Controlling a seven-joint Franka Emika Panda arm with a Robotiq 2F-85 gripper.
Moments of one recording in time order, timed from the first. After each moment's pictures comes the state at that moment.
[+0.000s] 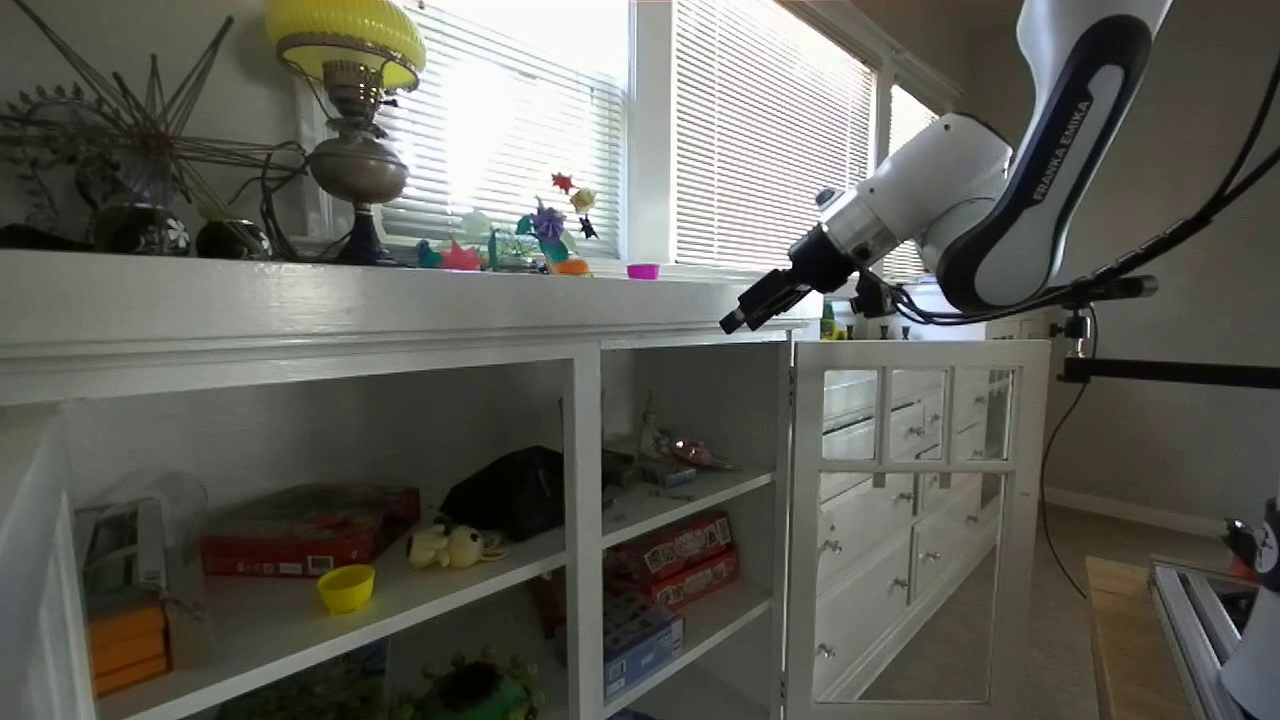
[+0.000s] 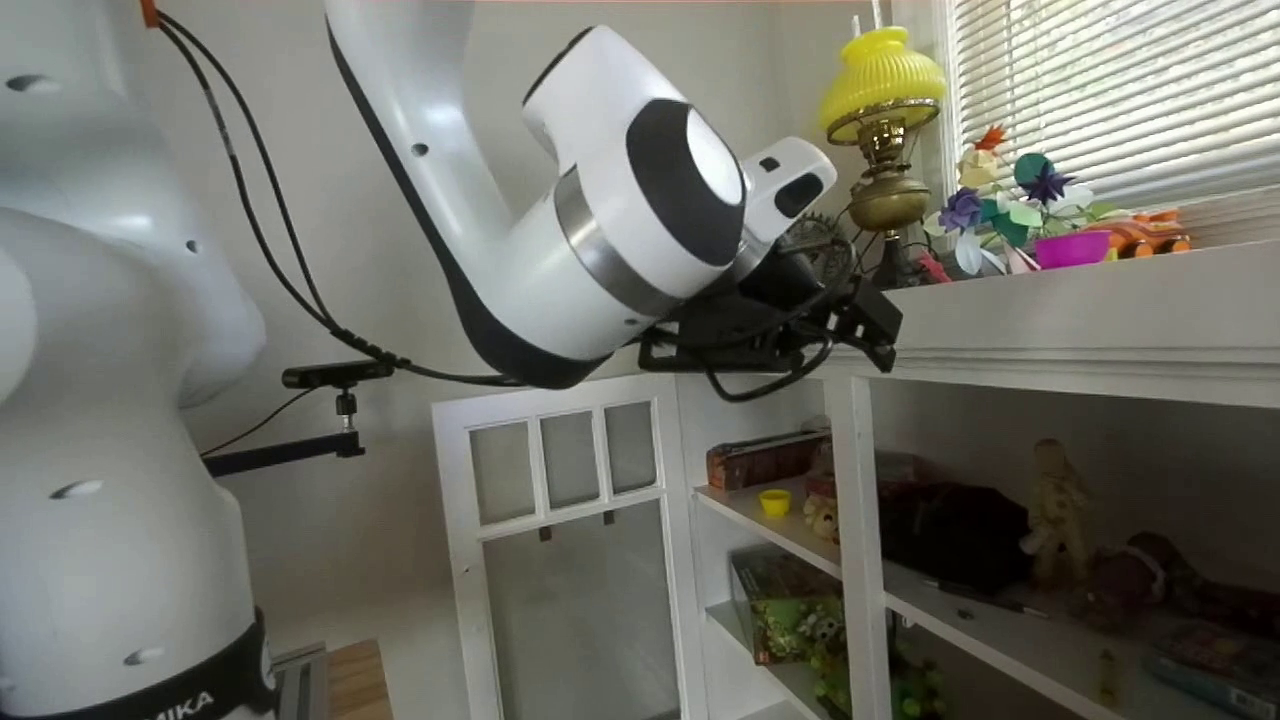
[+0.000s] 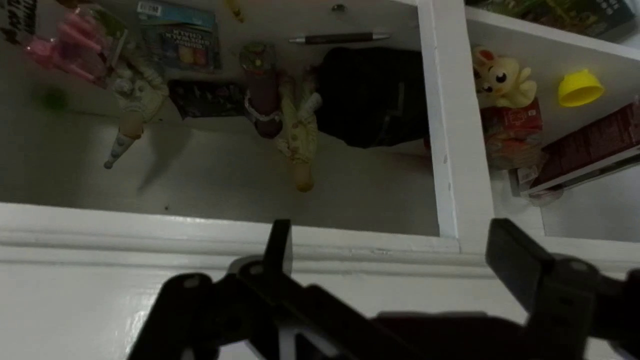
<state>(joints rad) -0.29 -0.08 -0.28 -2.70 -1.09 3.71 0.55</state>
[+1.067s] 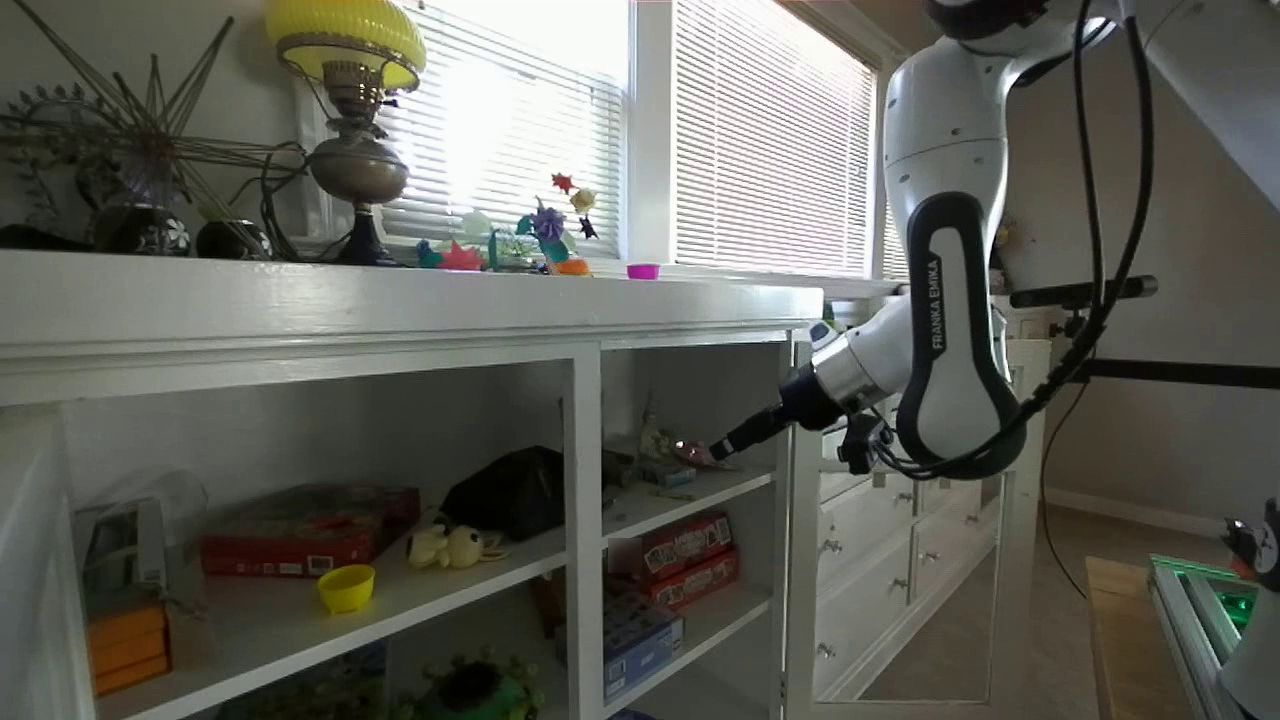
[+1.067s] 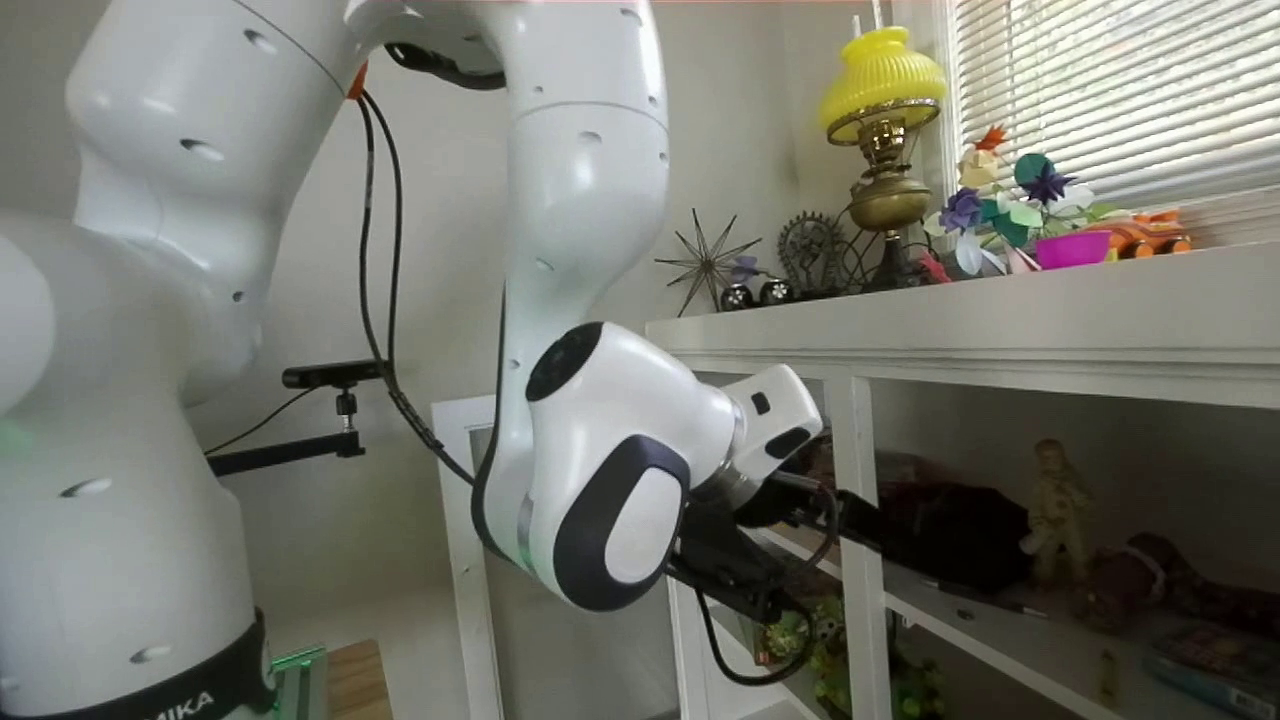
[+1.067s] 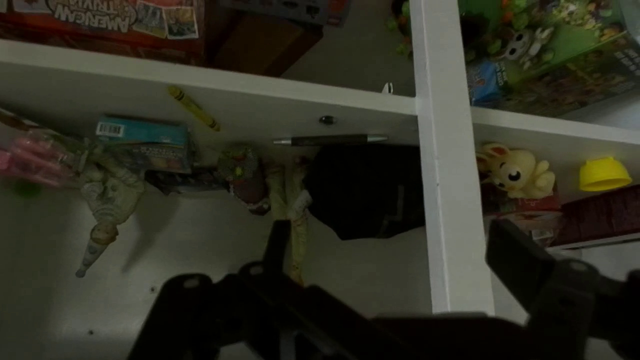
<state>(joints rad) -0.25 0.52 -0.11 -2.71 -0.44 4.21 0.02</state>
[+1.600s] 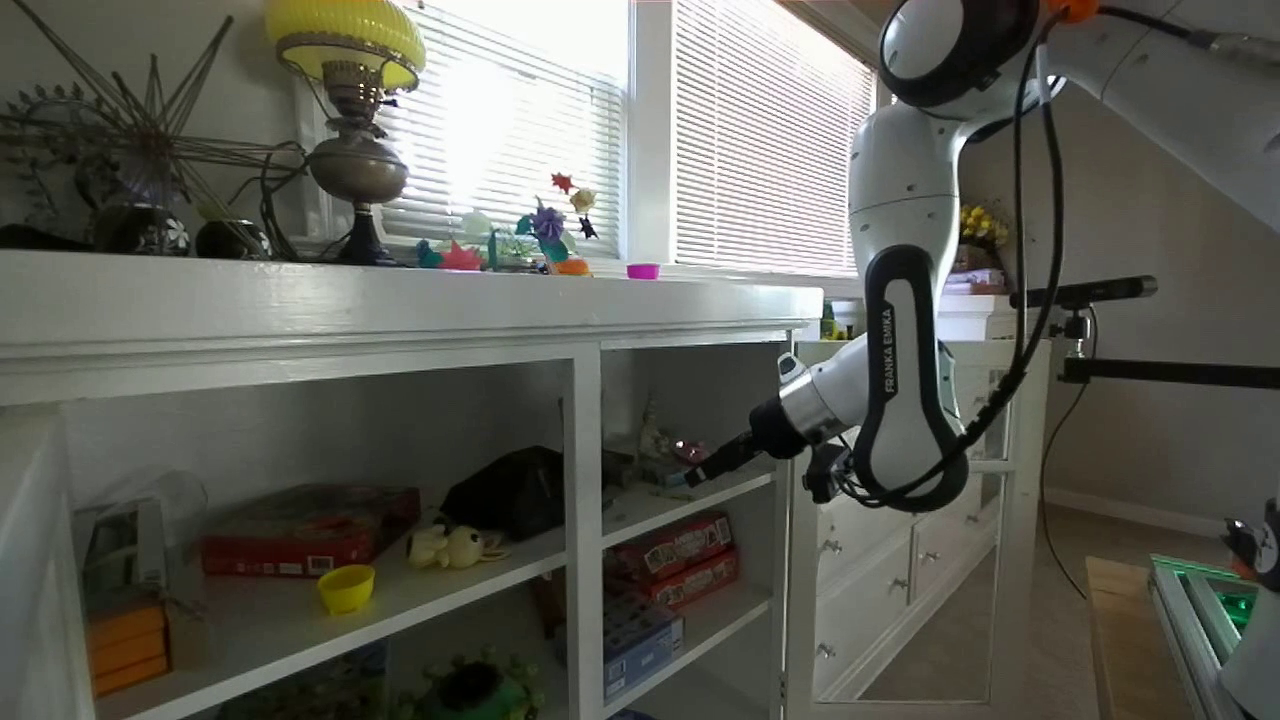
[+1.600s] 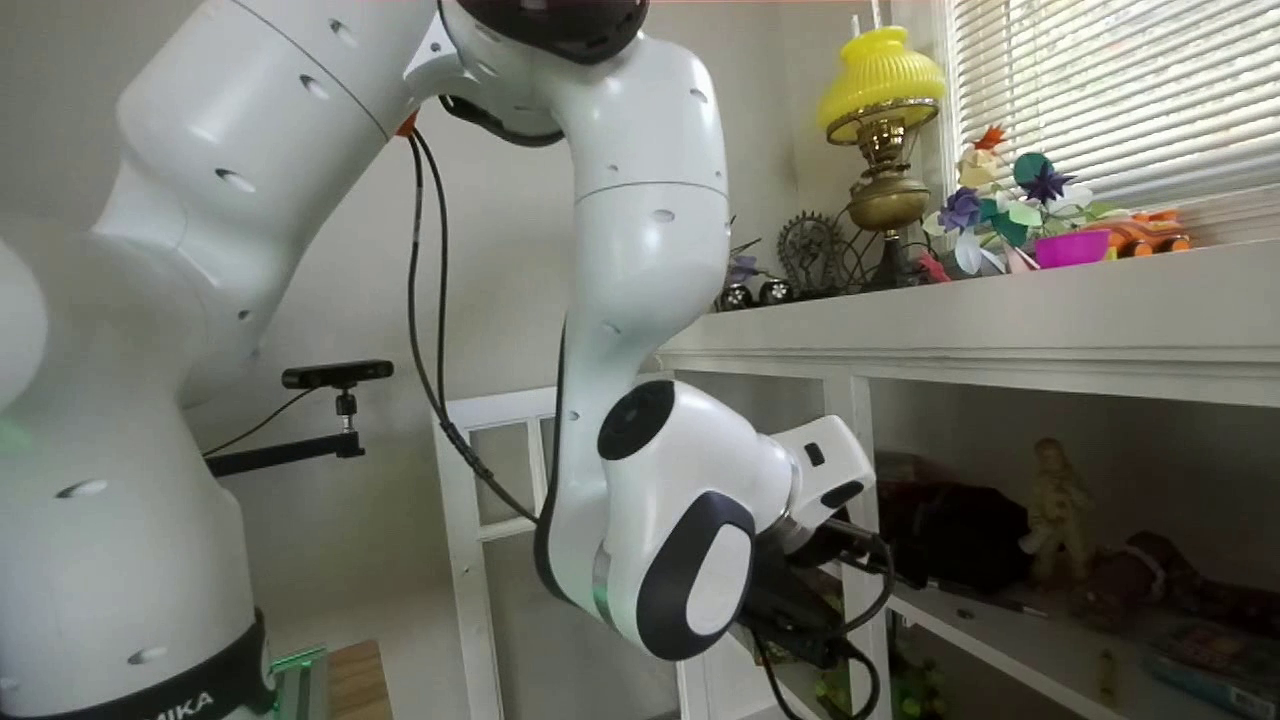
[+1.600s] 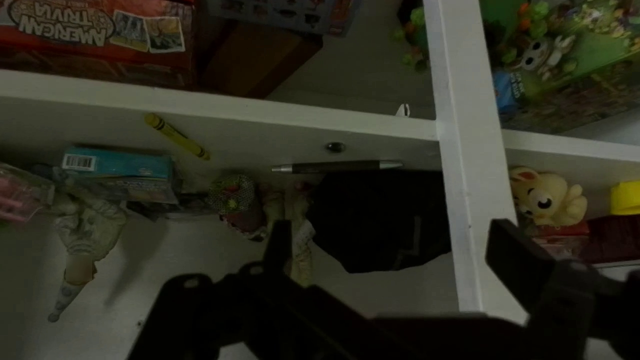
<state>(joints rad) -0.27 0.70 -0.08 -2.50 -0.44 4.19 0.04</state>
